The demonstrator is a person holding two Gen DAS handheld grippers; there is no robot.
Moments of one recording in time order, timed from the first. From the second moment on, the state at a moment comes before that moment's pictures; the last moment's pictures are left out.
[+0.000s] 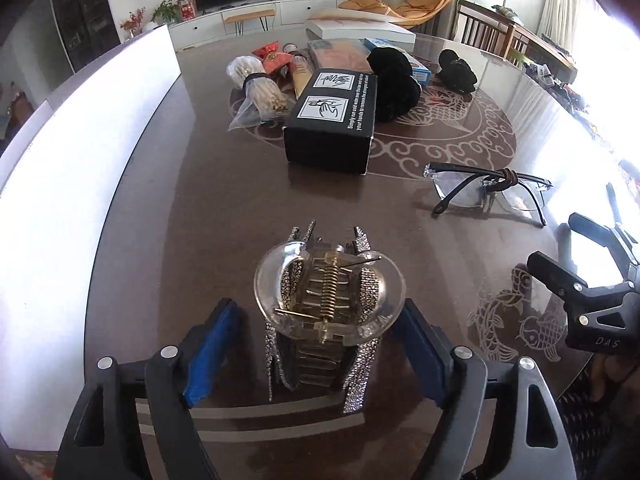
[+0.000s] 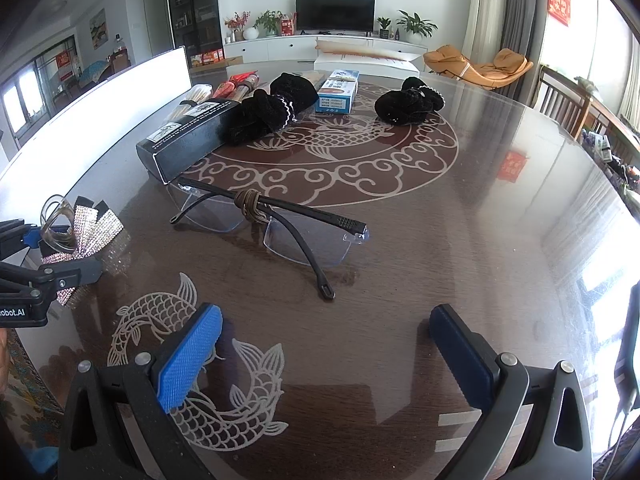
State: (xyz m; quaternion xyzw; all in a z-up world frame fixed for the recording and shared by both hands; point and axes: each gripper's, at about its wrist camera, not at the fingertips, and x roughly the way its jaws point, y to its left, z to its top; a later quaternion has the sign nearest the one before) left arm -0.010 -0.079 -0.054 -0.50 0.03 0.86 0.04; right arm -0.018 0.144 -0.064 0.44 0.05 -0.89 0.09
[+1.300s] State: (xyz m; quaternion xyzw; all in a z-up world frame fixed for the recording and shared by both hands) left arm 0.016 -0.360 0.058 -0.42 -0.11 0.89 -0.13; right arm -0.126 -0.166 0.093 0.46 -0.14 -0.76 0.44
